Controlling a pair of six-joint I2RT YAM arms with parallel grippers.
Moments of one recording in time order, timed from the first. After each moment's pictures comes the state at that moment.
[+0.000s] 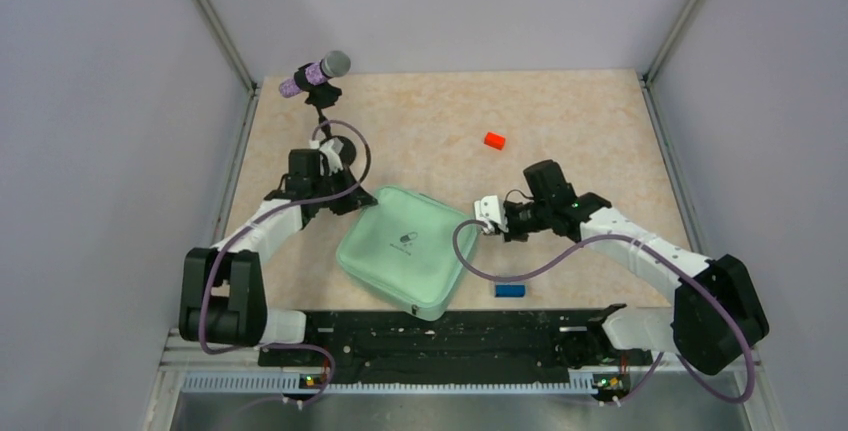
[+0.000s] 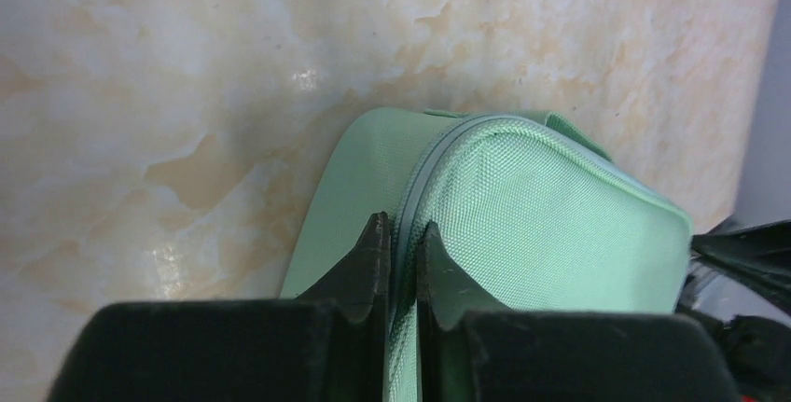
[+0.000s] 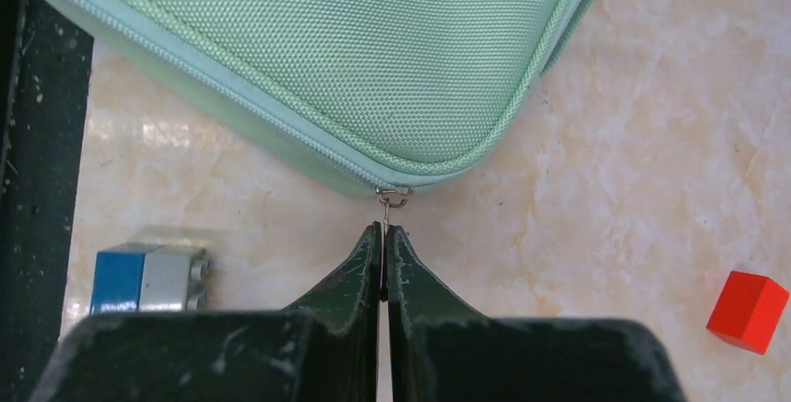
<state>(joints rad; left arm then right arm) -0.11 1.39 0.76 -0.18 0.47 -0.42 0.53 1.24 0.75 -0.44 -0.66 -1.06</state>
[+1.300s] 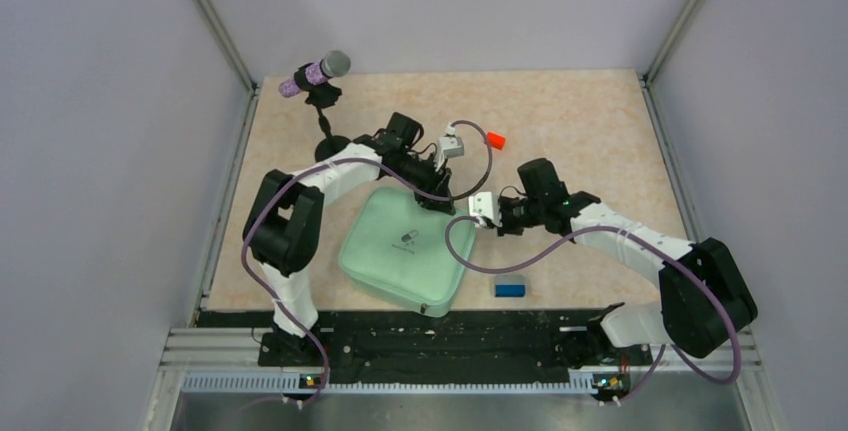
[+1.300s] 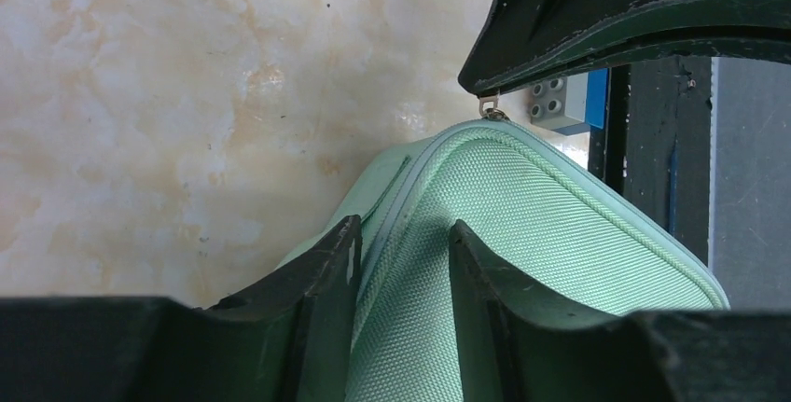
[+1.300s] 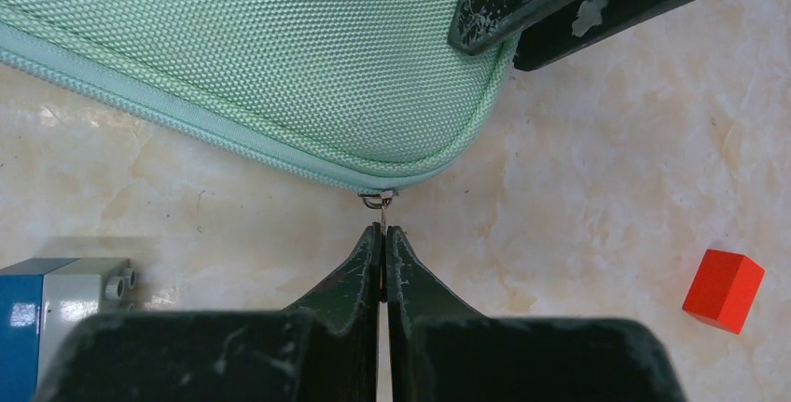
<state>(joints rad) -0.50 1.86 1.33 -0.49 0.93 0.41 0.54 1.33 0.74 -0.27 -0.59 -1.01</state>
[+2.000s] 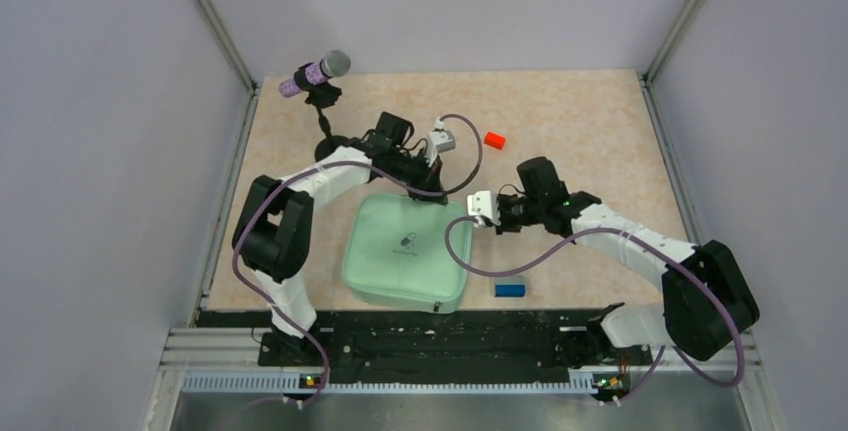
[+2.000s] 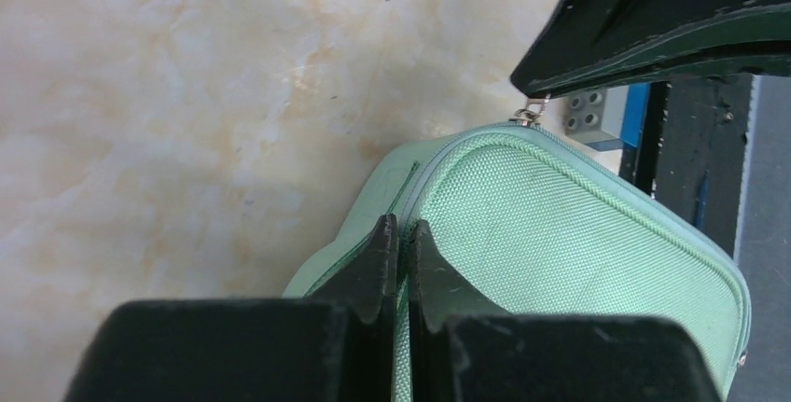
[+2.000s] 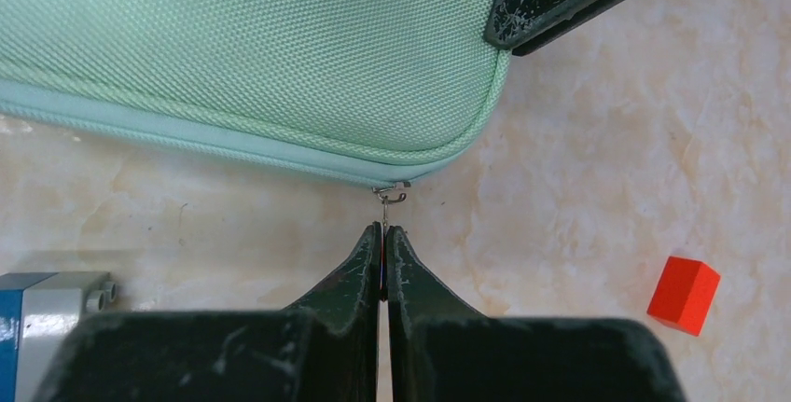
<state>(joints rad) -0.48 1.84 1.30 -0.44 0.86 0.37 0.54 1.31 0.74 -0.26 -0.58 -1.02</state>
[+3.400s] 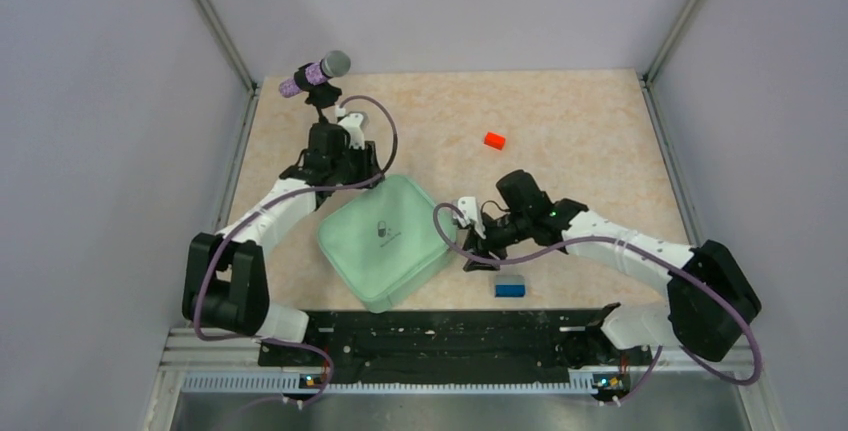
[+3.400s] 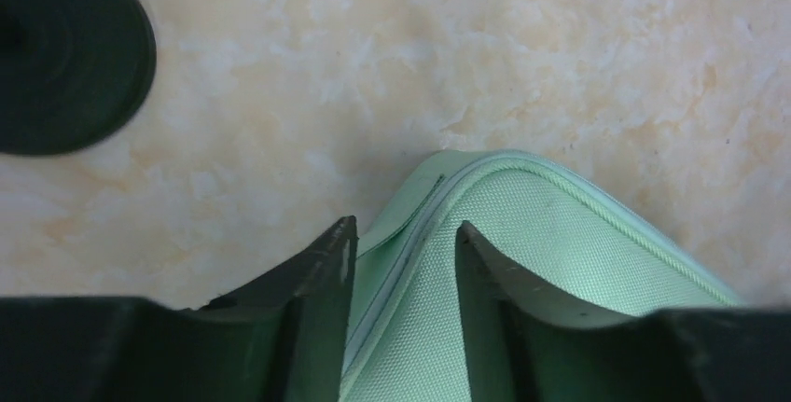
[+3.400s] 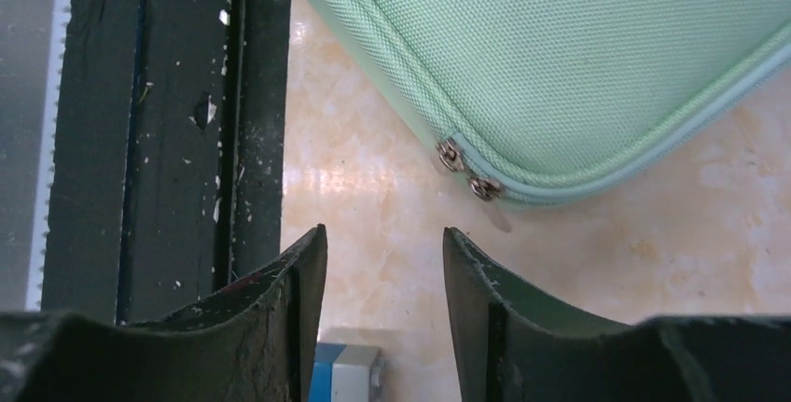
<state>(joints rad) -0.24 1.44 0.93 -0.18 0.23 -0.19 0.72 1.32 0.76 -0.31 -0.74 -0.57</state>
